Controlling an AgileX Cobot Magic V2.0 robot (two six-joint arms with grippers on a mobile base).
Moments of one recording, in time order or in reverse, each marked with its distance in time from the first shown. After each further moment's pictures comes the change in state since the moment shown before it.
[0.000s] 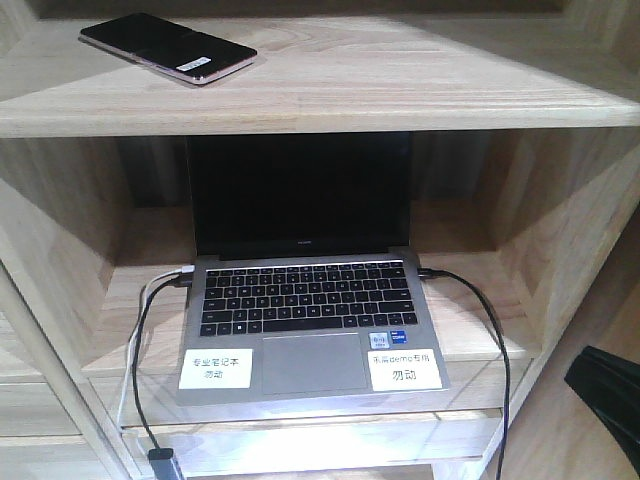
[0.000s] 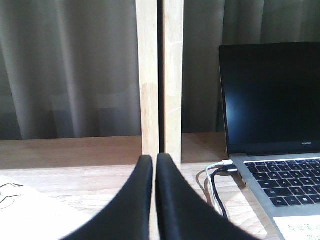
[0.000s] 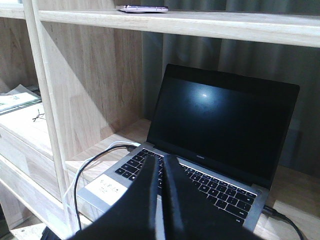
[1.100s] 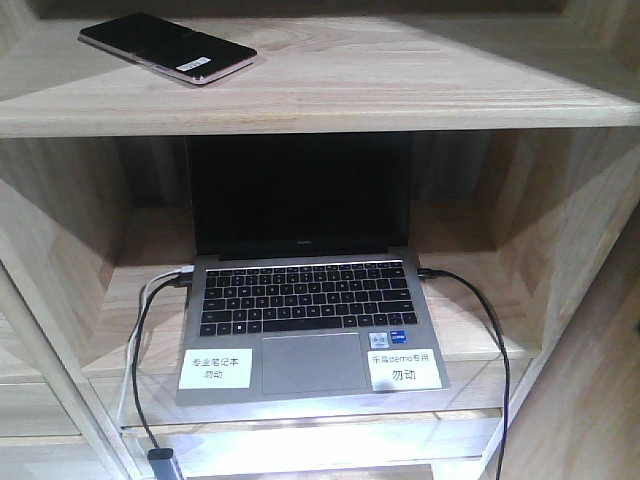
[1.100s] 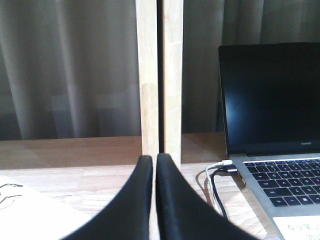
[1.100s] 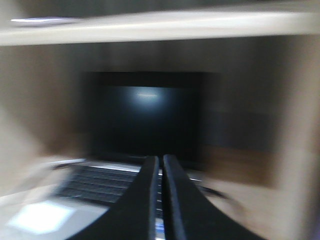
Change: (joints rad) left arm 0.000 0.000 0.000 0.000 0.000 0.000; right arm -0.202 -0.006 0.003 -0.620 -0.024 0.700
